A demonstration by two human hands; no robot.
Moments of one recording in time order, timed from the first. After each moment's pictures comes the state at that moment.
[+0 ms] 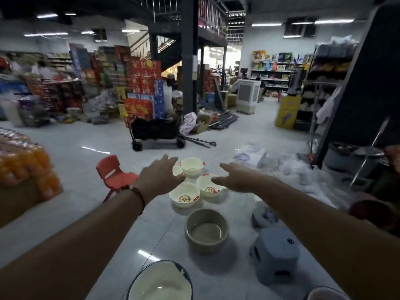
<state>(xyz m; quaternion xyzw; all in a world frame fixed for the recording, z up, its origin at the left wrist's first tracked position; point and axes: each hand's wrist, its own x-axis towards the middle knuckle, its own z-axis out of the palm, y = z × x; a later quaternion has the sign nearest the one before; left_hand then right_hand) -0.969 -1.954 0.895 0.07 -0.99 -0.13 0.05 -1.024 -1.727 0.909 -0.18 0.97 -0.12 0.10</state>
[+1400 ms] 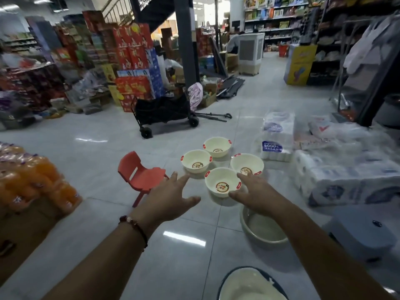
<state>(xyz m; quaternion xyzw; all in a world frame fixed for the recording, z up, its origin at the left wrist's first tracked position) -1.143 -2.372 0.803 0.00 -0.99 -0.12 -0.10 -1.179 -2.128 0.780 -0.09 0.96 -0.23 0.12</state>
